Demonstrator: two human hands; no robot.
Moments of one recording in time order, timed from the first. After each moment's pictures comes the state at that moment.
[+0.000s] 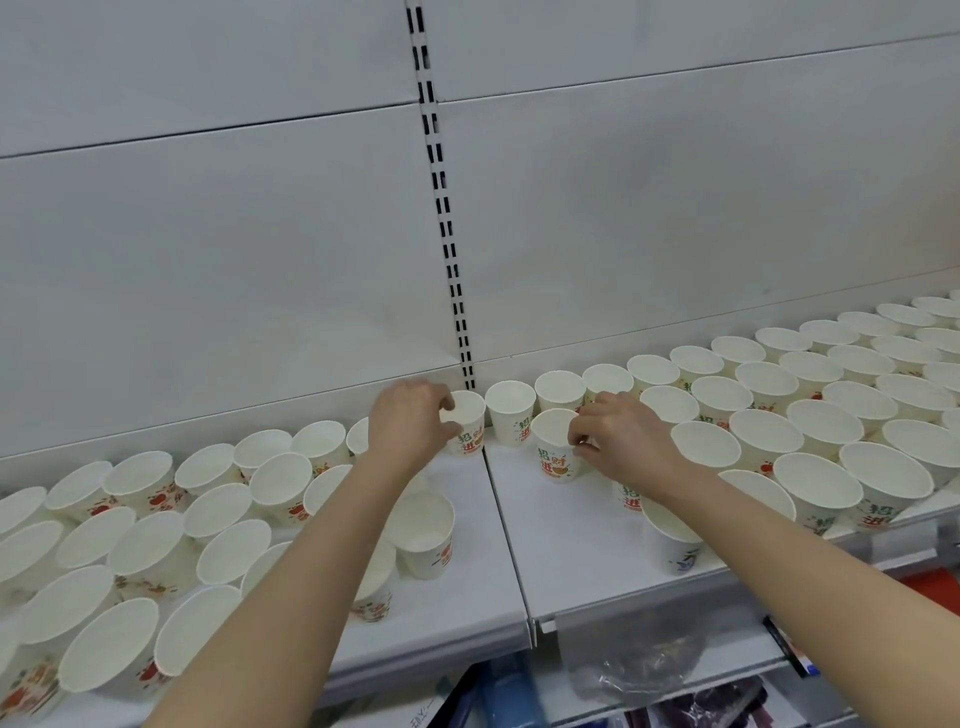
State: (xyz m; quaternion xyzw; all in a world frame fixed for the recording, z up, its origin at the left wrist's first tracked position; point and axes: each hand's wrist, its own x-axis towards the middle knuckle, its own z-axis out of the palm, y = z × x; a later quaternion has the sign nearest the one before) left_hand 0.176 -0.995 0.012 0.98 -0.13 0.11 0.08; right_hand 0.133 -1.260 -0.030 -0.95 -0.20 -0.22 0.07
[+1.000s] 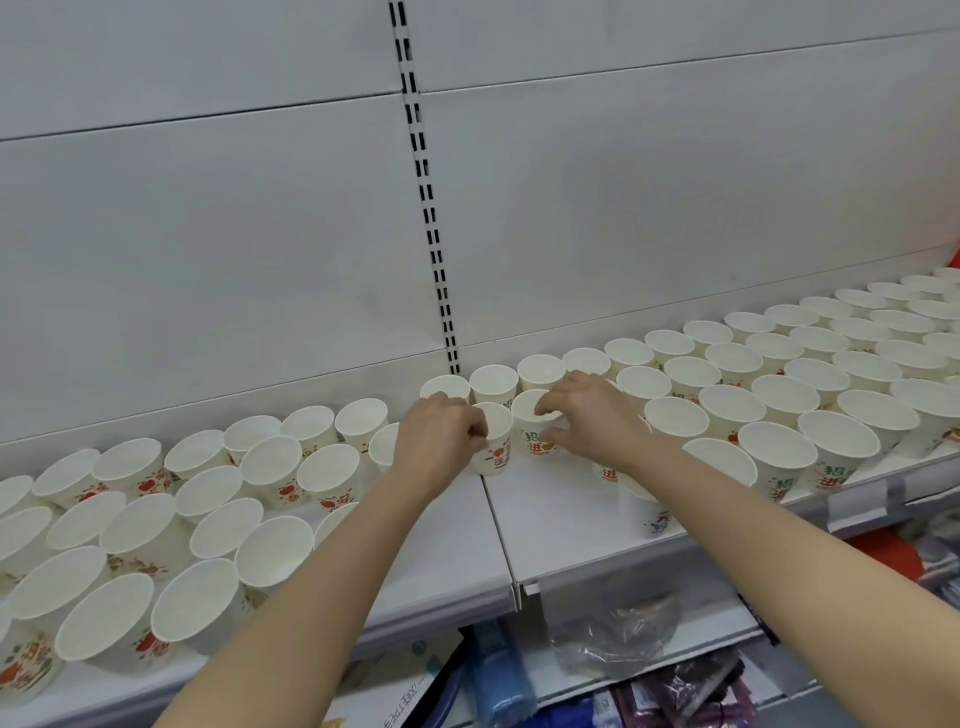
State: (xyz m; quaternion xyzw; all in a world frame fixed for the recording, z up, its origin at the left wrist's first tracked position) left_hand 0.134 -1.025 -0.014 0.96 -0.24 0.15 0.07; right_hand 0.124 -1.245 -0.024 -0.96 -0.17 -0.18 0.09
